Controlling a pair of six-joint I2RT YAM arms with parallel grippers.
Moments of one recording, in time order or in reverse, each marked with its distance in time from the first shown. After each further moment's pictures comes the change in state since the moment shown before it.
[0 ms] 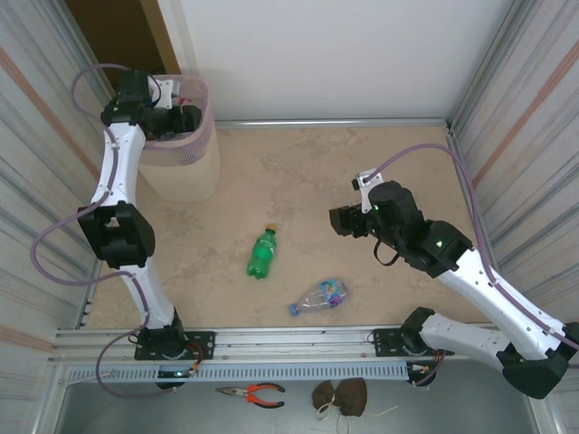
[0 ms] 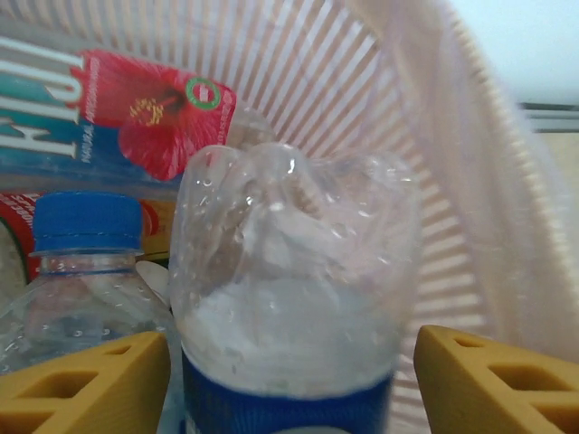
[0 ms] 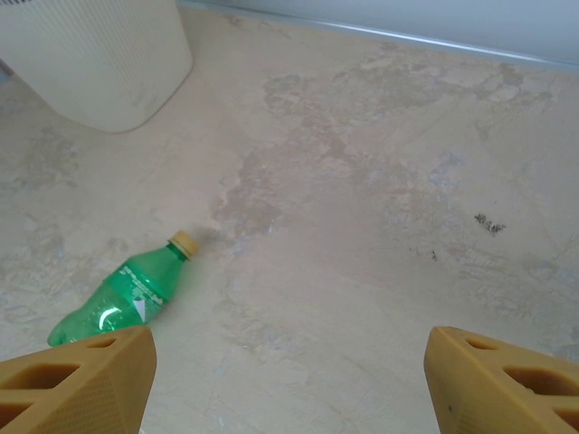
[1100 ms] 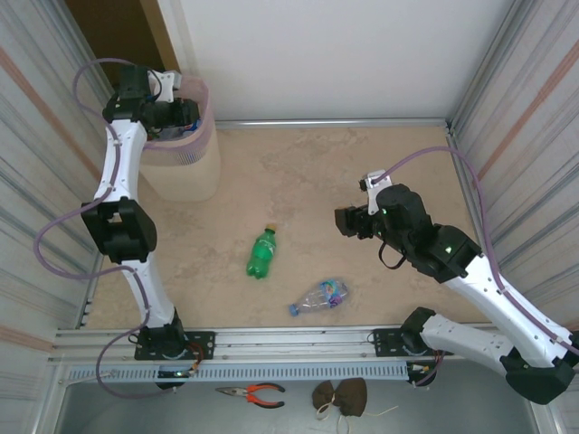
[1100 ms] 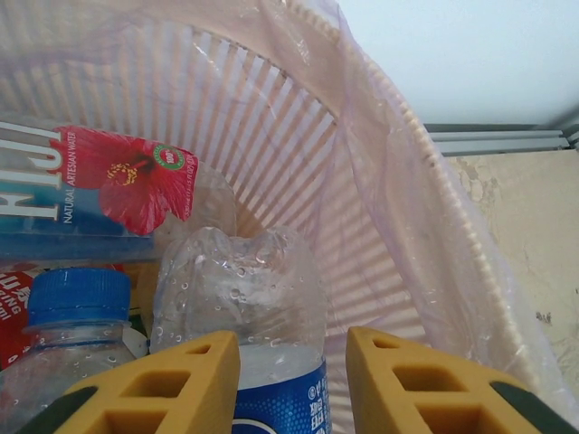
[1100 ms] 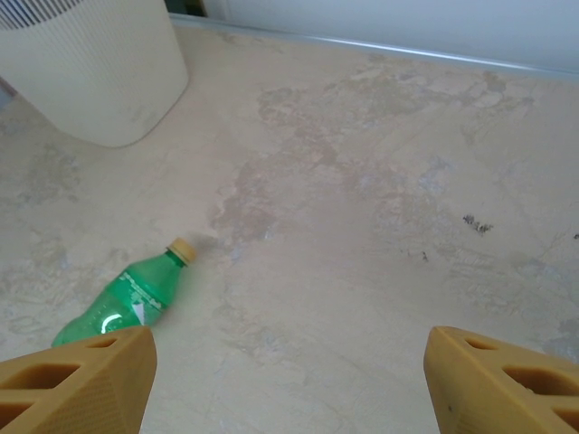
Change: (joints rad) left arm 0.000 0.059 0.057 0.057 0.063 -0.003; right arm 0.000 -0.046 -0.004 -0.019 0.021 0.019
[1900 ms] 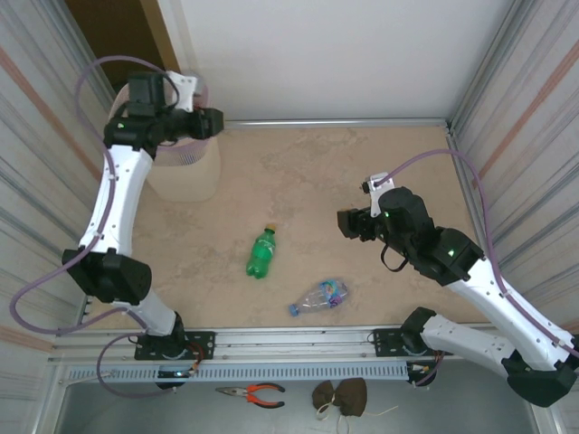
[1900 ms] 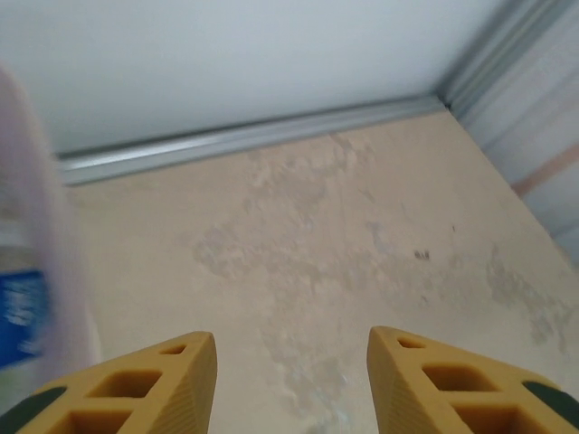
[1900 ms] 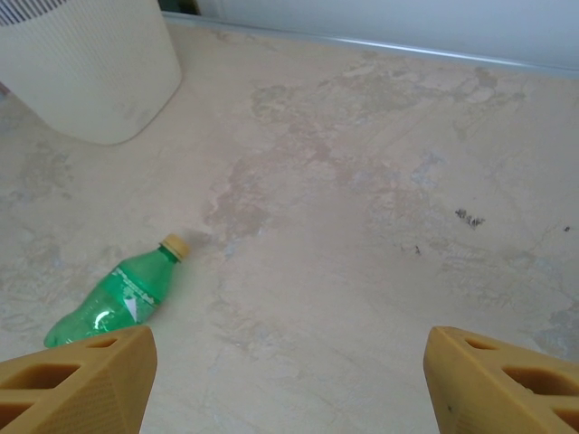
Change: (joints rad) left arm -0.224 -0.390 -0.278 -0.016 -0.042 0.000; right arm 0.000 -0.027 -0.022 -0.007 0.013 0.004
